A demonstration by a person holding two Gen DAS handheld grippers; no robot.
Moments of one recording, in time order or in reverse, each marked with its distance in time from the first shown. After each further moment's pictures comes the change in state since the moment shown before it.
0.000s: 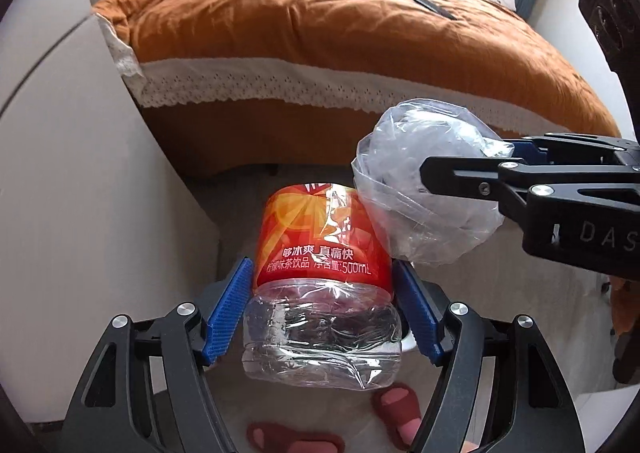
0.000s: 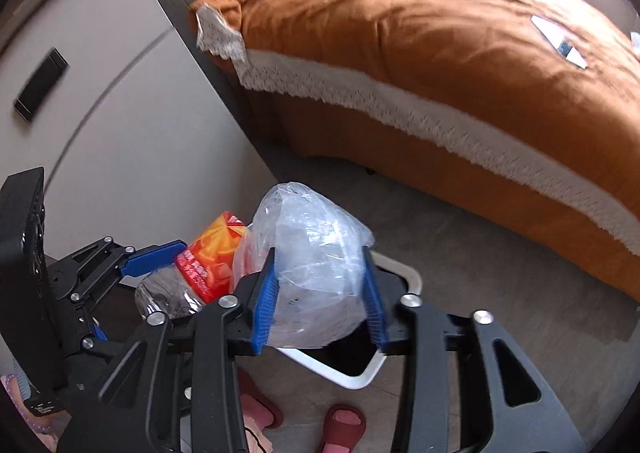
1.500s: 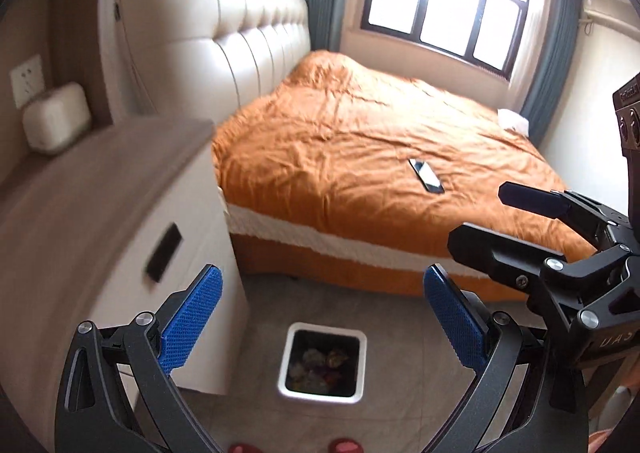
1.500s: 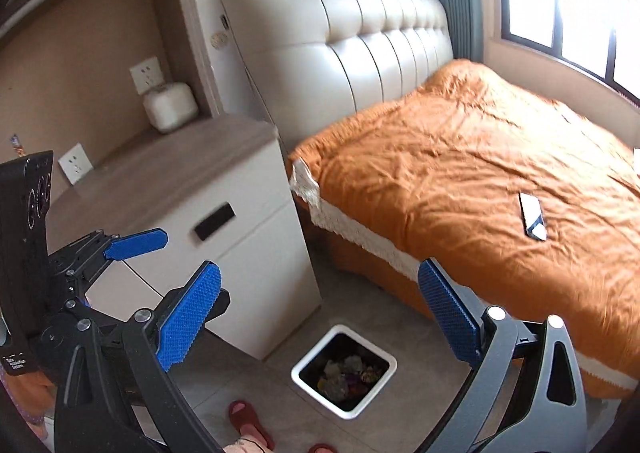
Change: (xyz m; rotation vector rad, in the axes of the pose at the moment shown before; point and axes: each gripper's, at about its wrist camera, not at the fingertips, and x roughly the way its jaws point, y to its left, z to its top) left arm -0.321 -0.024 0.072 -0.204 -0.374 0.108; right arm -0.295 0.084 0.072 -0.236 -0.374 0.062
